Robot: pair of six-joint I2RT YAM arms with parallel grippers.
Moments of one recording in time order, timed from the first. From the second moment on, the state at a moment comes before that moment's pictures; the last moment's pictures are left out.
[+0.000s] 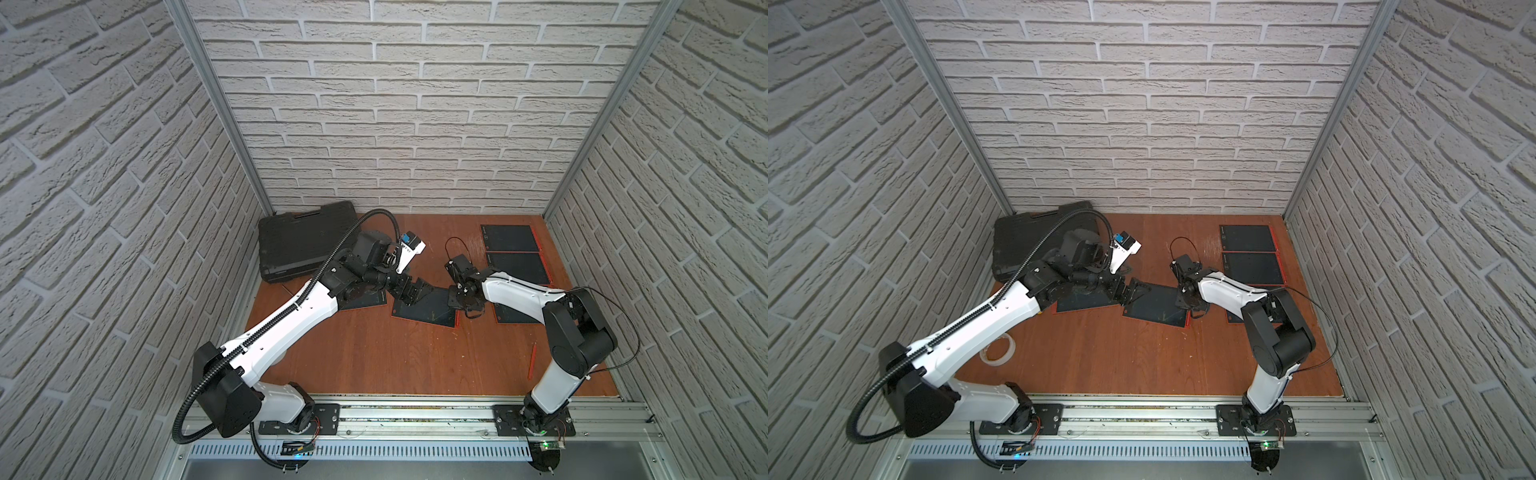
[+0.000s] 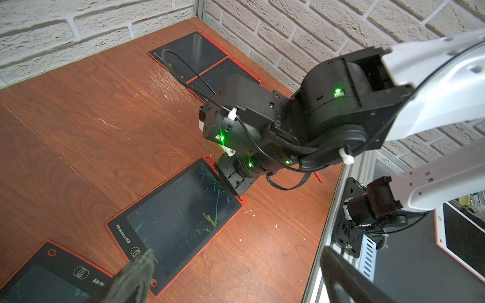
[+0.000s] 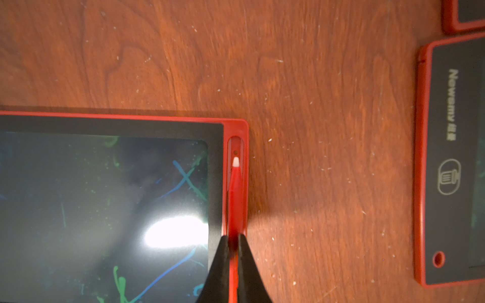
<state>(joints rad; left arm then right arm) -0.71 1.35 1.27 -0.56 0.41 -0.04 0.44 1.74 1.08 -0.67 0.18 0.66</state>
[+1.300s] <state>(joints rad) -0.70 1.35 1.27 -0.52 0.44 -0.08 0.43 1.50 0.90 -0.62 0.09 0.57</state>
